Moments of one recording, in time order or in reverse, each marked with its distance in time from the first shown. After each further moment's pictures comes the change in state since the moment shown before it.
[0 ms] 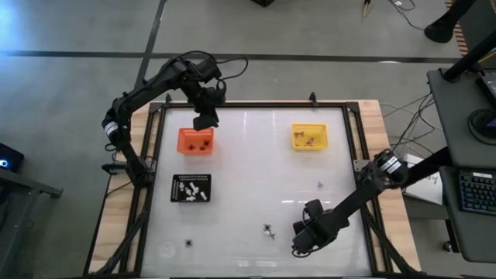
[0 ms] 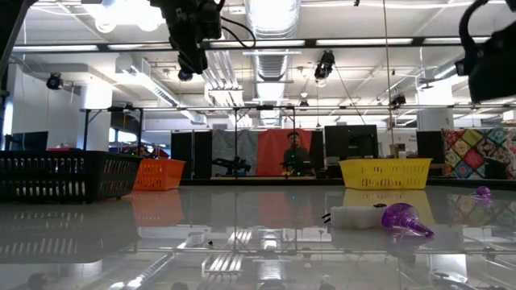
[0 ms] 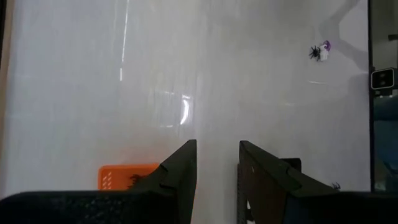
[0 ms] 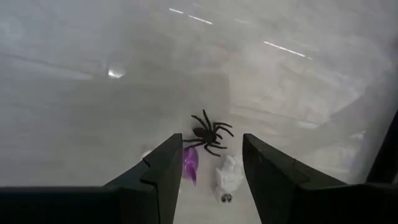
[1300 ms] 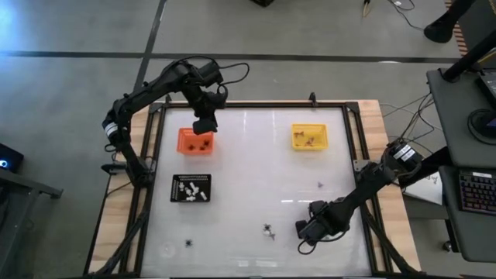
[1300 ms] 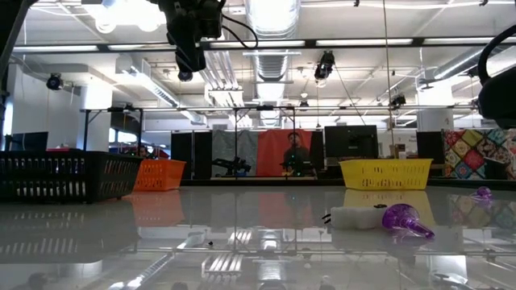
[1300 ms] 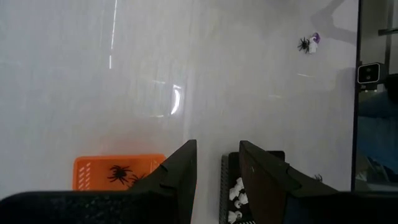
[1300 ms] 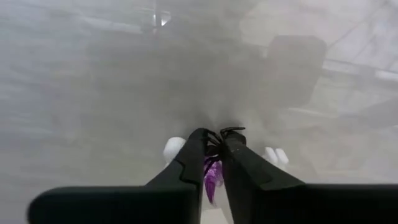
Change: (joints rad) left arm -0.040 0.000 0.000 -0.043 0.000 -0.048; right arm 0.021 -0.022 -0.337 0.482 -0.119 0.119
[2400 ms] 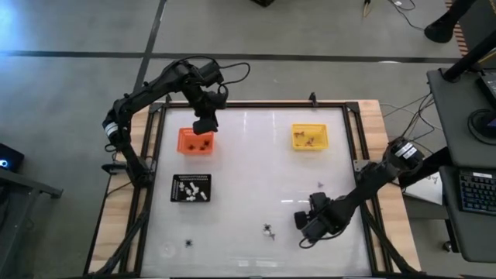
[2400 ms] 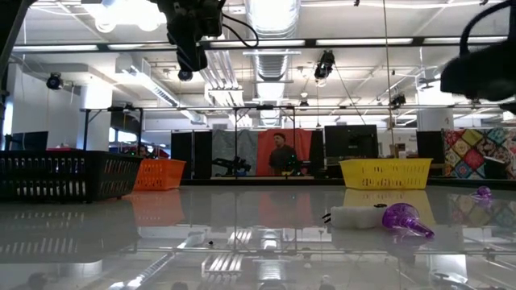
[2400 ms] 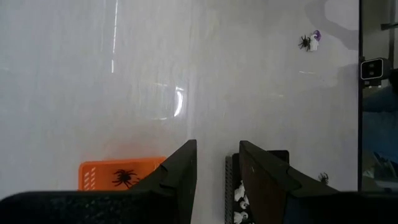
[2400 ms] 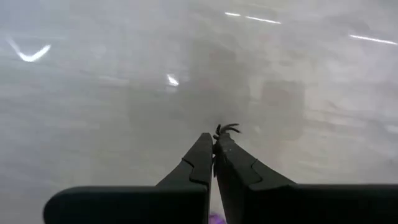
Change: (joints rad) left arm 0.000 0.000 0.000 0.008 -0.003 0.031; right arm -0.034 -0.180 0.056 -0.164 0.262 -0.012
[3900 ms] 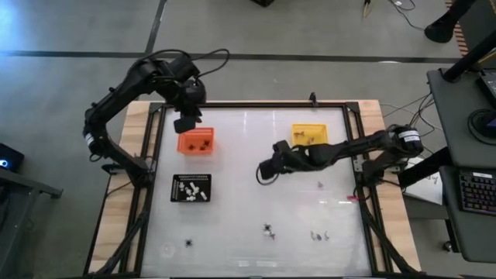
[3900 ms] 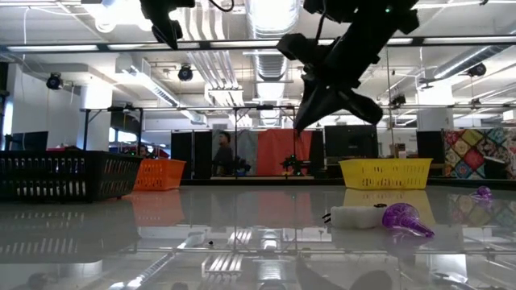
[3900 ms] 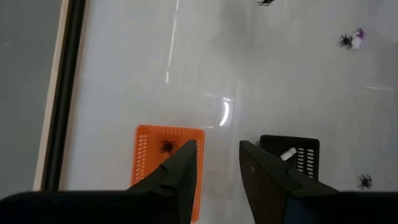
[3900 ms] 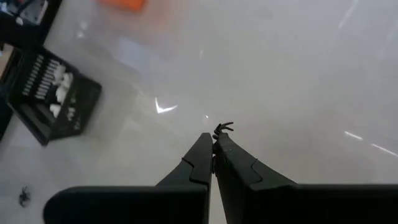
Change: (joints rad) left arm 0.017 -0.207 0.000 -0.032 -0.183 -0.027; right arm -0.627 -0.108 0.004 0.561 0.163 -0.981
